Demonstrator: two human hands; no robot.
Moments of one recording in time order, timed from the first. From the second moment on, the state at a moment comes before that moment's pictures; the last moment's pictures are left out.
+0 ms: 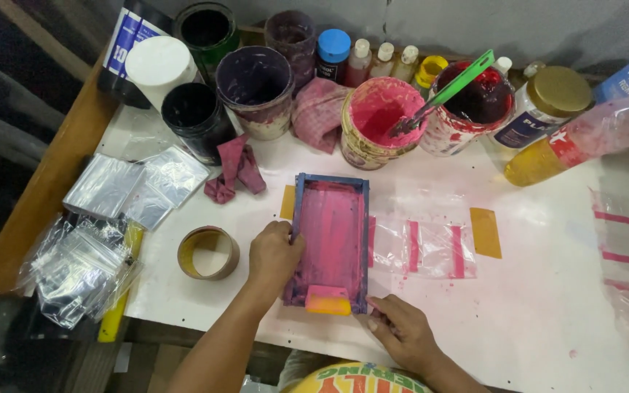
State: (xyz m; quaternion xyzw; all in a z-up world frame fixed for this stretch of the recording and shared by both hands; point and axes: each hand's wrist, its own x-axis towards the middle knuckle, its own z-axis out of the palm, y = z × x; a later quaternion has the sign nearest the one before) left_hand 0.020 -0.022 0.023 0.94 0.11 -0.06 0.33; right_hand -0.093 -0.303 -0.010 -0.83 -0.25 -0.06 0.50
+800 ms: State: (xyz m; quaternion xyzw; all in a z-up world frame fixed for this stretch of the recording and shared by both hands) left_hand 0.026 -0.030 0.062 0.91 0.15 -0.15 0.35; right_hand -0.092 -0.302 -0.009 -0.83 -0.24 -0.05 0.50
